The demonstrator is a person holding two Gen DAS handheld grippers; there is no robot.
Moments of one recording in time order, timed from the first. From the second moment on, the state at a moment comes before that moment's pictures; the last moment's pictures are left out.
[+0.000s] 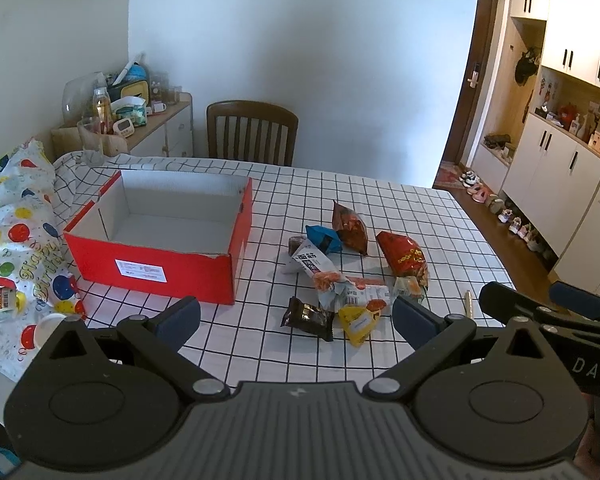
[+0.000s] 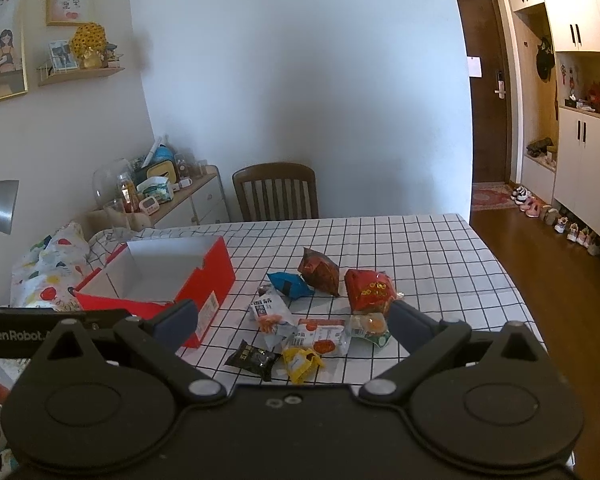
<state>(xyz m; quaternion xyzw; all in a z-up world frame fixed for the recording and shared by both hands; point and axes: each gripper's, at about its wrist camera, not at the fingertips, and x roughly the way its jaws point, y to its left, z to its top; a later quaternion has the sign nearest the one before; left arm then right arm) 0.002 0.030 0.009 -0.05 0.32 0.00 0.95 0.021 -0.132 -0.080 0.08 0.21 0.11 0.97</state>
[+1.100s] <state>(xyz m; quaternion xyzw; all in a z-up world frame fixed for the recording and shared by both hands) 0.023 0.035 0.004 -0.05 0.33 -0.02 0.94 0.029 -0.126 -0.079 0.10 0.21 0.09 0.97</state>
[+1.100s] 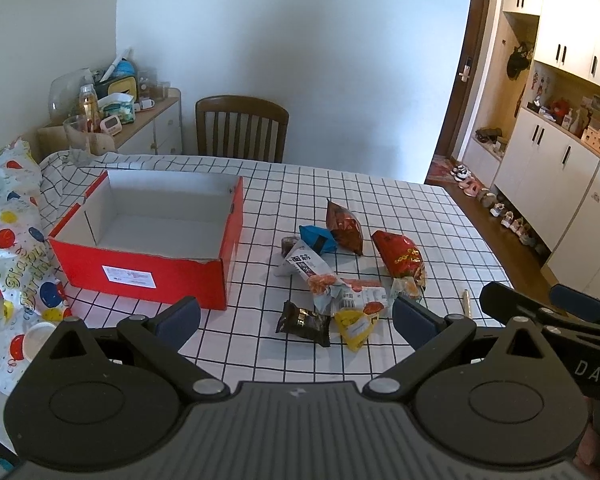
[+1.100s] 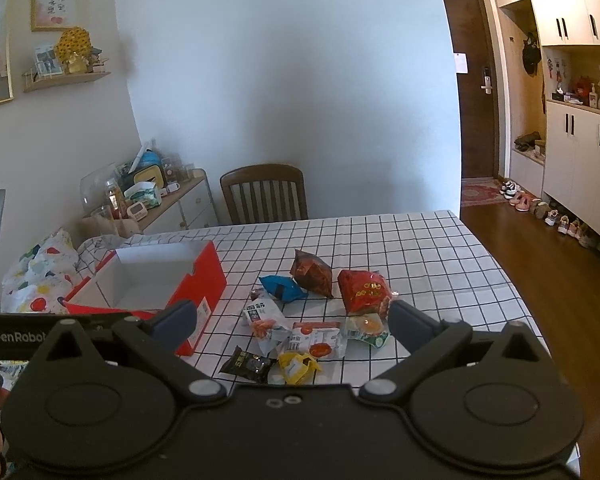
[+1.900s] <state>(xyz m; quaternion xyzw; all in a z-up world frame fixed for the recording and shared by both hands) 0.075 0.067 -0.011 -0.06 0.35 -0.08 0.93 0.051 -0.105 -0.084 0.11 0.22 0.03 0.97</state>
